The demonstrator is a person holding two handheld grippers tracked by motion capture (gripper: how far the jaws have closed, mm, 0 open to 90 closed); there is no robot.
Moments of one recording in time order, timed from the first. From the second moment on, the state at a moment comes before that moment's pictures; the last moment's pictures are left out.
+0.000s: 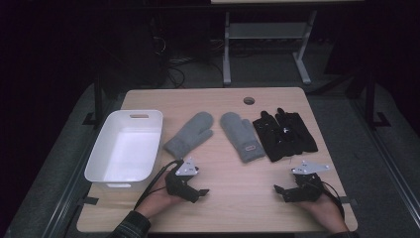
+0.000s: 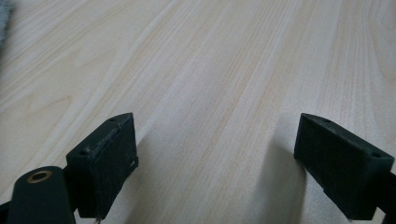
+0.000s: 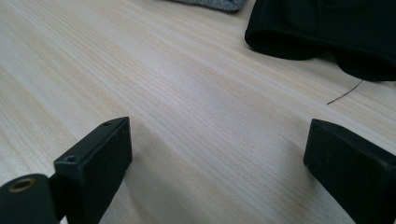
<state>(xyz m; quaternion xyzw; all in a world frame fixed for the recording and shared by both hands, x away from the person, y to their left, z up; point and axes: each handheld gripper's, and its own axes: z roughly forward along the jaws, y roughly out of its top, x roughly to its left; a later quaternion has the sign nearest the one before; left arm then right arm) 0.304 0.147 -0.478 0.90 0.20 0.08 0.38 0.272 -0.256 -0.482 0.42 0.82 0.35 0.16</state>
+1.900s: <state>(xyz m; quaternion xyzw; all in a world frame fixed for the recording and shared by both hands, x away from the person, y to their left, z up) 0.304 0.147 -0.478 0.90 0.21 0.08 0.39 0.371 -0.195 -0.434 0.37 0.83 0.40 0.10</state>
